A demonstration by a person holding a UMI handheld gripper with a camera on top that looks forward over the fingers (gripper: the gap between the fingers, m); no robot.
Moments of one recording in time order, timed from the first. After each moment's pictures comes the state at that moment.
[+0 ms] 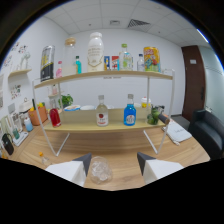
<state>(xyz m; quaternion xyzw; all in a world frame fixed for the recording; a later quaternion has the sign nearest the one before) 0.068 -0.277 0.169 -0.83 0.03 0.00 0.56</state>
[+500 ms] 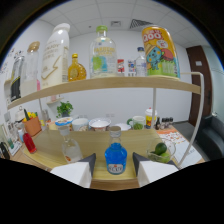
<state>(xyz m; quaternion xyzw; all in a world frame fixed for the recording) 0.125 -0.124 0.195 -0.81 0.01 0.02 0.59</state>
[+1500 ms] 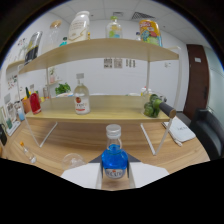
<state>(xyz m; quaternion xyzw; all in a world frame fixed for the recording) 0.118 -0.227 0.111 -0.85 0.01 -0.01 0.52</state>
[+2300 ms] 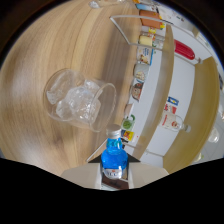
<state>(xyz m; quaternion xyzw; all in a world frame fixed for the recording) 0.136 -0.206 0.100 -0.59 -0.56 -0.53 0.24</state>
